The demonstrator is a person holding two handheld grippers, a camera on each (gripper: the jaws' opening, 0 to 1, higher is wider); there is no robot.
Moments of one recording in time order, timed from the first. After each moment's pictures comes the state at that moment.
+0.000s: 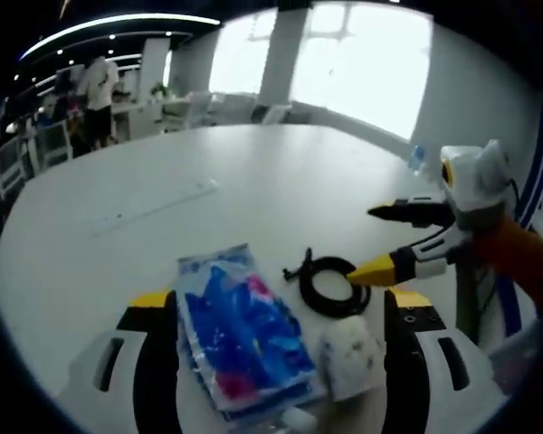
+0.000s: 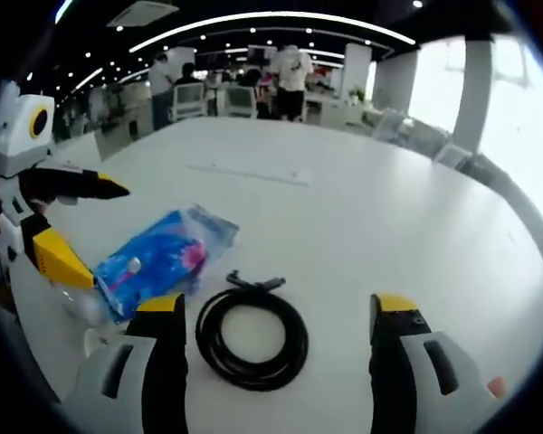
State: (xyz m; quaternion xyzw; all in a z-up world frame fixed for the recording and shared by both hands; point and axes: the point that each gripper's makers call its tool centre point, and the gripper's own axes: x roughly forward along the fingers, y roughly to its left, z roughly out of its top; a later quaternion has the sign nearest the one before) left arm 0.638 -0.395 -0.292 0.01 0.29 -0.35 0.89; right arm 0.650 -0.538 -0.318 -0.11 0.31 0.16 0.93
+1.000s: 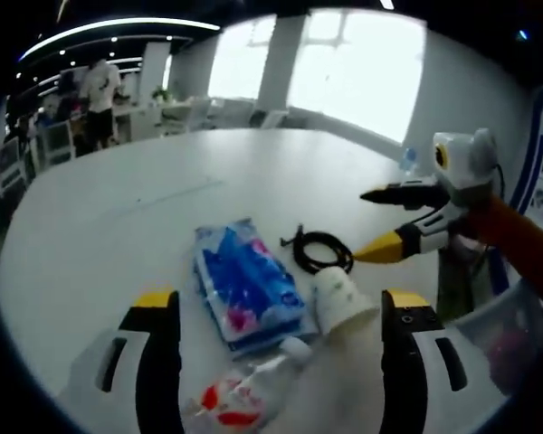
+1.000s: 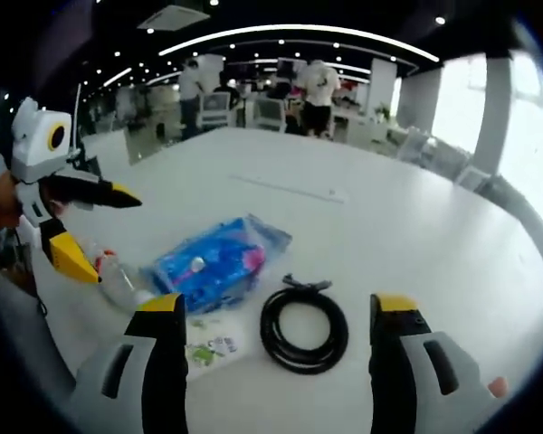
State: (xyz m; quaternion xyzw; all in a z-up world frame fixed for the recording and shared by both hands) left arm 0.578 -0.341 -0.287 0.00 0.28 -0.35 0.89; right arm 0.601 -0.494 -0.290 -0.13 0.27 0.23 0.93
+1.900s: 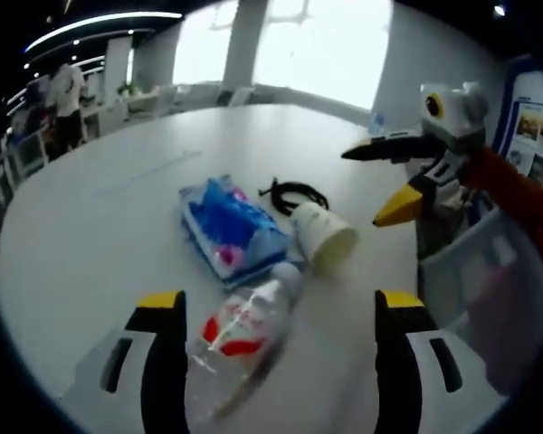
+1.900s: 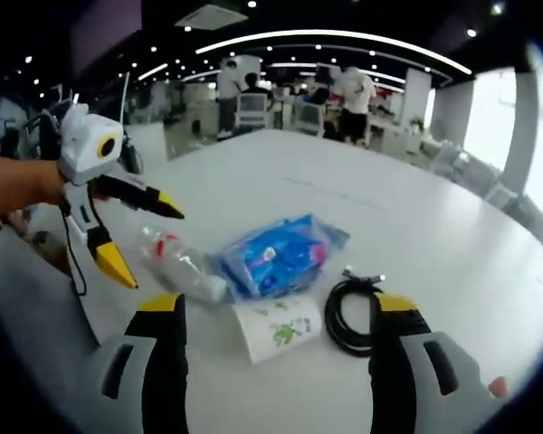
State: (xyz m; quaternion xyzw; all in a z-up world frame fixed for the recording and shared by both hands) left arm 0.528 -0.311 -0.322 0.06 0.31 -0.44 0.84; right arm 0.541 -0.446 -0.287 -0.13 0.26 0.31 0.90
